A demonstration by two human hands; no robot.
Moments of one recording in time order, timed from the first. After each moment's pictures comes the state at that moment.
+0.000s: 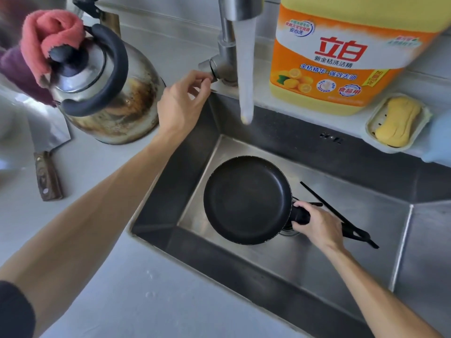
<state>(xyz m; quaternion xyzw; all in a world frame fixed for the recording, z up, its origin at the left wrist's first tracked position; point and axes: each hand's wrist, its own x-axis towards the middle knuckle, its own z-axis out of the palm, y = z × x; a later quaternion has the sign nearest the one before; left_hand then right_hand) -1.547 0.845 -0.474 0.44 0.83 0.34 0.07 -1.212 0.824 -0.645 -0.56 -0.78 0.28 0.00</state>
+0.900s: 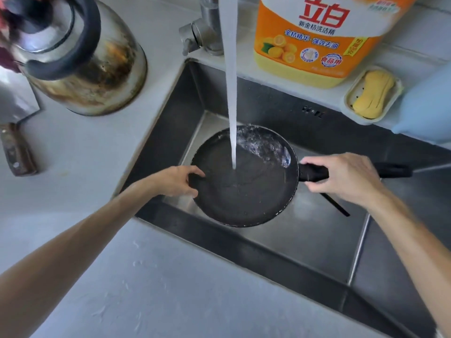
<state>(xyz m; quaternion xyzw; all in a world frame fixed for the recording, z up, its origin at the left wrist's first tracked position) -1.507 0.728 -0.538 0.46 0.72 -0.06 0.52 -1.198 0.872 -0.497 -0.44 -0.88 0.18 -0.09</state>
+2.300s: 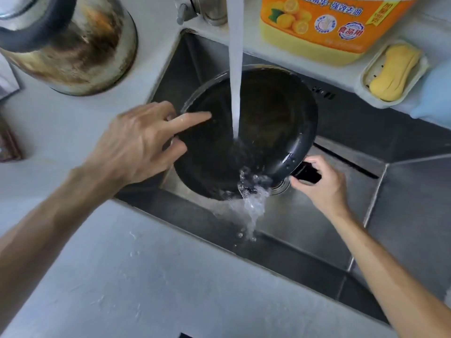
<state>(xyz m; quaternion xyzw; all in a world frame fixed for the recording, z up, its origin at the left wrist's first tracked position) -1.514 0.723 -0.450 0.74 0.66 0.07 0.05 -1.190 0.824 -0.587 -0.50 -0.77 0.35 0.19</state>
